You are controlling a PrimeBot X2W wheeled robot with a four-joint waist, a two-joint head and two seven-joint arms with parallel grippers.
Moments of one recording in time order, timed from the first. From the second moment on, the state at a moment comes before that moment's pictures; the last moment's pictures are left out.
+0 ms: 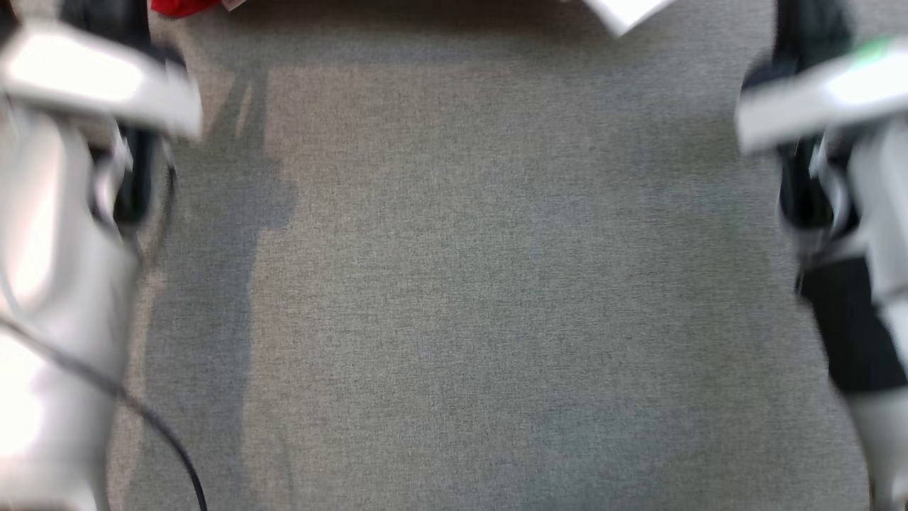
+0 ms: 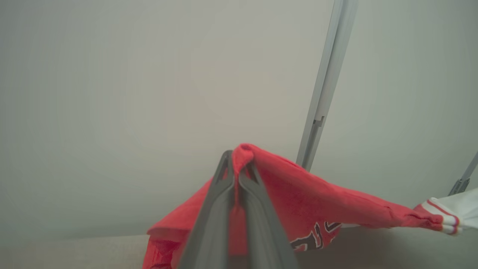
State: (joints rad) left arm -1.03 0.26 -0.27 0.62 -0.53 -0.11 -0.26; right arm -1.00 -0.18 0.25 0.54 0.60 0.13 -0.26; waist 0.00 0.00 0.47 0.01
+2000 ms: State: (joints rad) left arm 0.11 0.45 -0.10 -0.37 -0.58 0.19 0.24; right arm -0.17 -0.22 0.04 -0.47 0.40 0.13 0.72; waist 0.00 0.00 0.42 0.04
